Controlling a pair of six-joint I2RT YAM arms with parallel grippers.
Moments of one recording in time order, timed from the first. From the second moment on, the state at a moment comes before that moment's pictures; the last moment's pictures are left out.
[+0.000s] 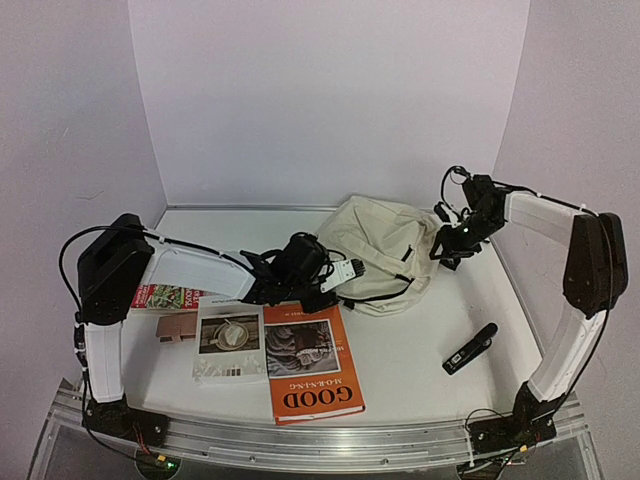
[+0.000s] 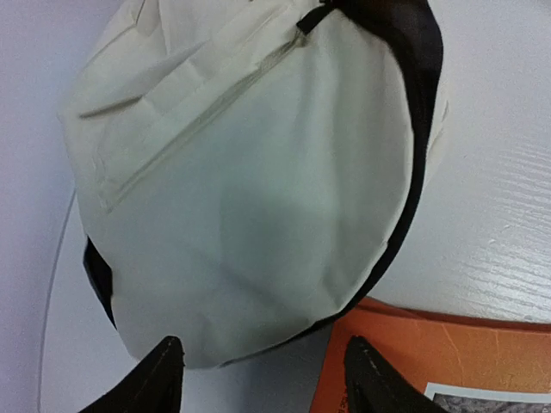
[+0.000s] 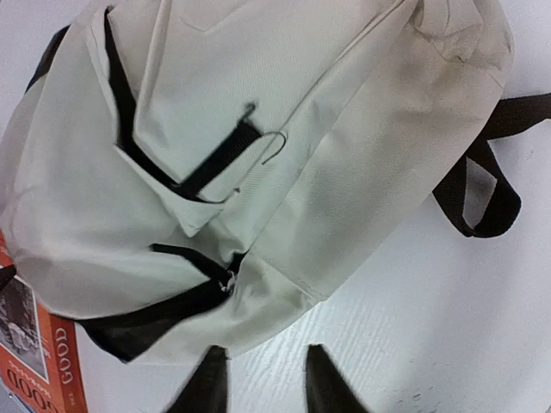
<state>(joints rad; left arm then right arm) -1.00 1.99 1.32 -0.01 -0.21 0.50 0.17 1.80 1.43 -0.77 -0.30 -0.06</state>
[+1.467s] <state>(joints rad) -1.43 1.45 0.75 -0.37 -0.40 -1.46 0.60 1.70 1.16 -0.73 -0.61 0.03</state>
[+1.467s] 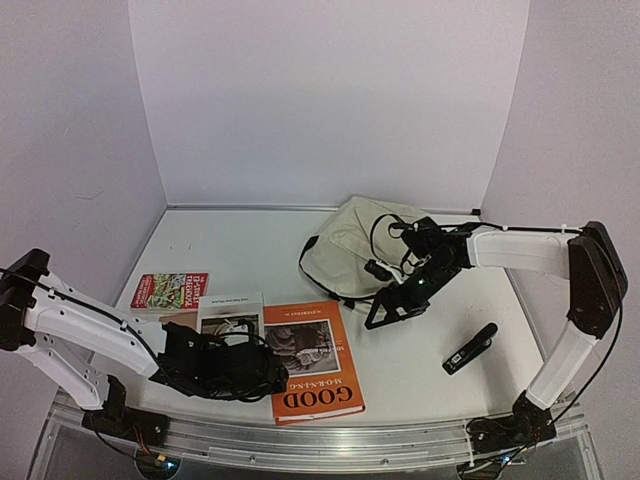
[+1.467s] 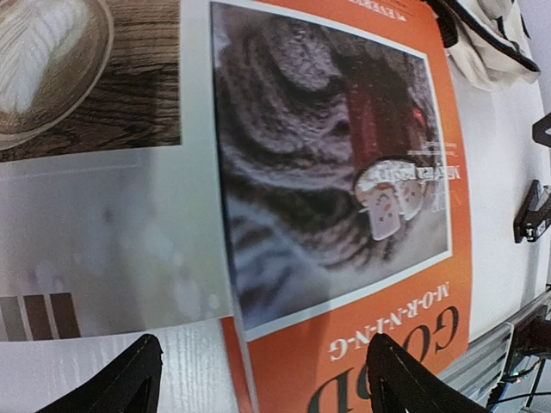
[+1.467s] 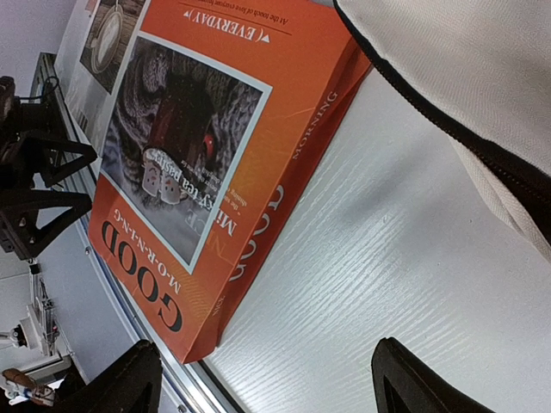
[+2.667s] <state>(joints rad) -1.35 1.59 0.75 0.13 -0.37 -1.04 0.67 1.88 1.14 -0.72 -0.69 0.02</state>
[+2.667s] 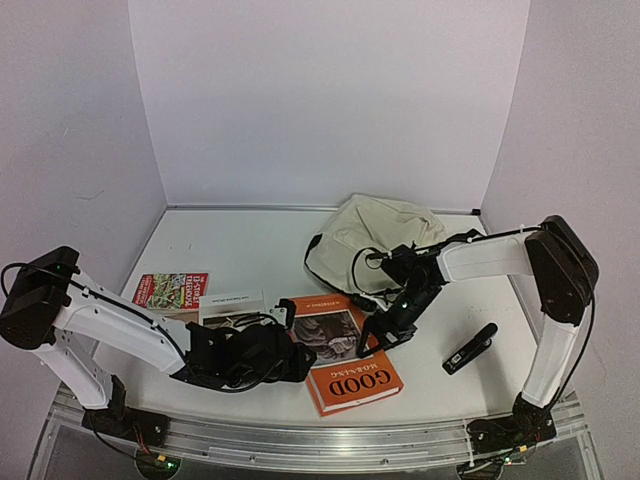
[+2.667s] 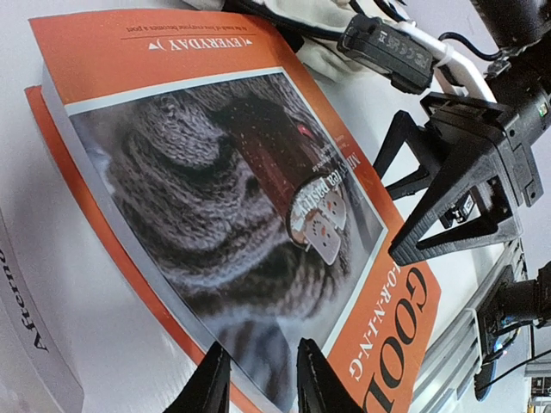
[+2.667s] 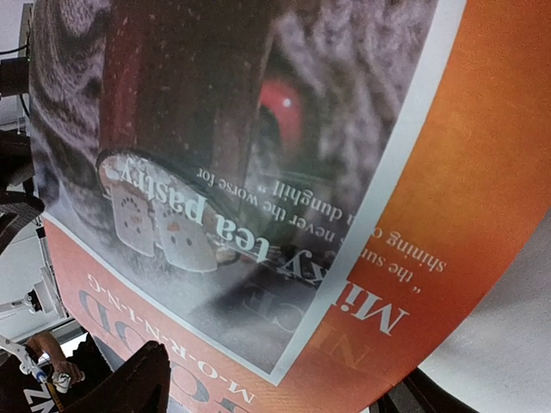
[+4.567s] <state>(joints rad) -1.31 1.29 0.90 -0.10 -0.03 -0.15 0.56 1.58 1.51 -1.29 -0.81 -0.61</state>
